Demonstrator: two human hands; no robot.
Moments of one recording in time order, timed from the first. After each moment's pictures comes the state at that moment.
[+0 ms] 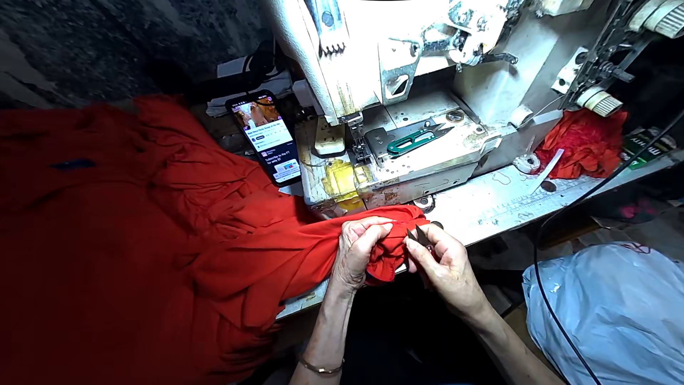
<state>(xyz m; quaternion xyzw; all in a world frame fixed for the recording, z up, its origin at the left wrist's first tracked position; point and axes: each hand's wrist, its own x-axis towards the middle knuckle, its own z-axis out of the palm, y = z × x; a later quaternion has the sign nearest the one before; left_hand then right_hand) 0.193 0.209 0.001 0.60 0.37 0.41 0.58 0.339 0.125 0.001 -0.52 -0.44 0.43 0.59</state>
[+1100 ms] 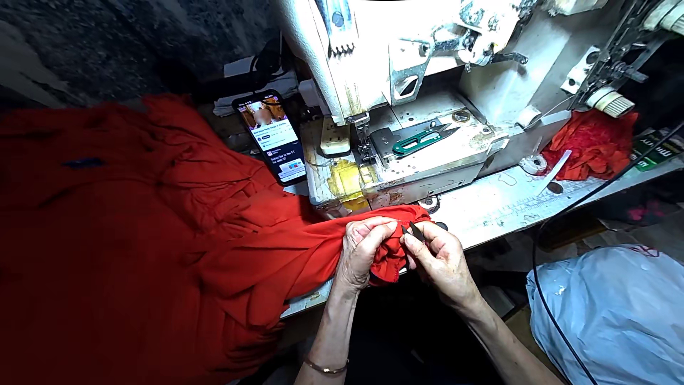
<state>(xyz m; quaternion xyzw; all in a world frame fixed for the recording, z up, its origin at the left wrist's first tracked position) 0.192 0.210 0.000 0.59 0.35 0.42 0.59 0.333 0.140 -0.008 -0.48 -0.45 0.43 0.62</state>
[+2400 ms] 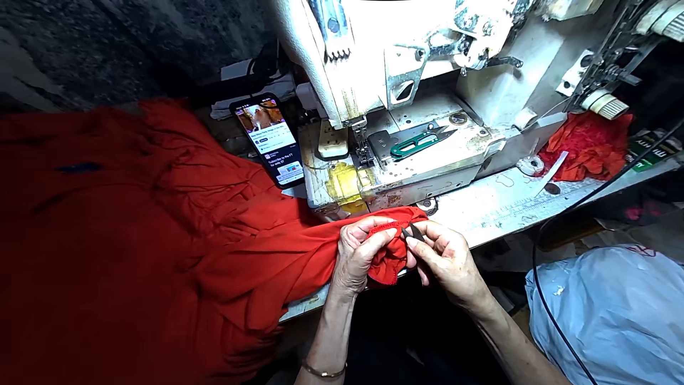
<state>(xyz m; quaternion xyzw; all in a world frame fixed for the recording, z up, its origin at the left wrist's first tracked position) 0.191 0.210 0.000 0.57 0.32 0.44 0.61 0.346 0.136 0.002 -0.47 -0.42 0.49 0.60</state>
